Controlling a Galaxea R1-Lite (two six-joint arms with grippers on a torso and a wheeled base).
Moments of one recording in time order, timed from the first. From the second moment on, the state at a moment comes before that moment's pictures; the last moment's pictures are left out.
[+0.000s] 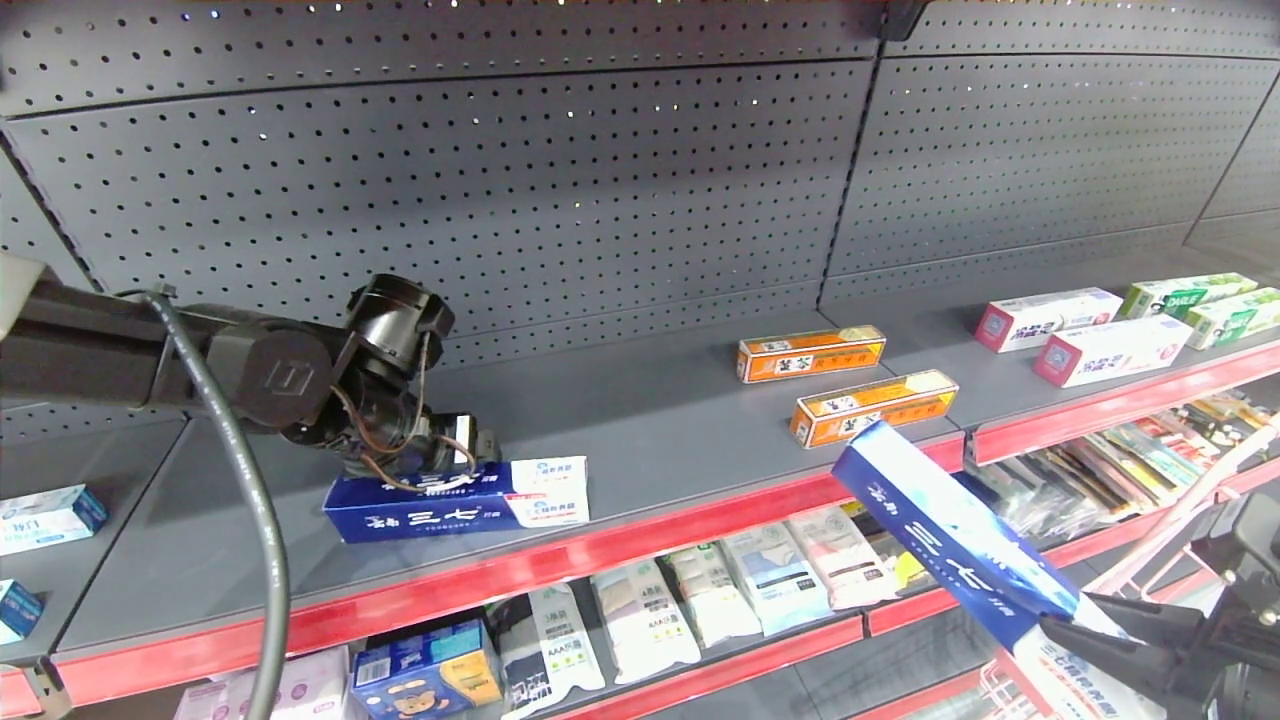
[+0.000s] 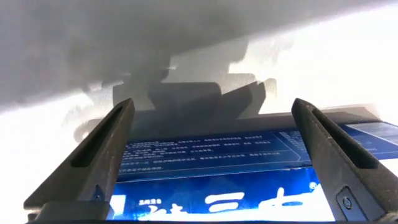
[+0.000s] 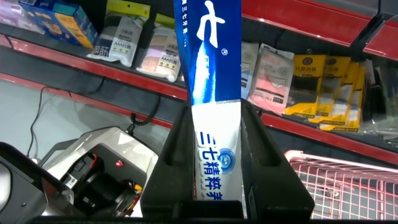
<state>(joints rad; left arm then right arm) -0.33 1.92 -1.21 0.26 0.14 -0.34 0.17 1.05 -0.24 -0.28 0.27 -0.29</state>
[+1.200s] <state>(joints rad) -0.34 1.87 -1.22 0.39 0.13 -0.38 0.17 1.06 -0.25 -0.28 0.27 -0.29</state>
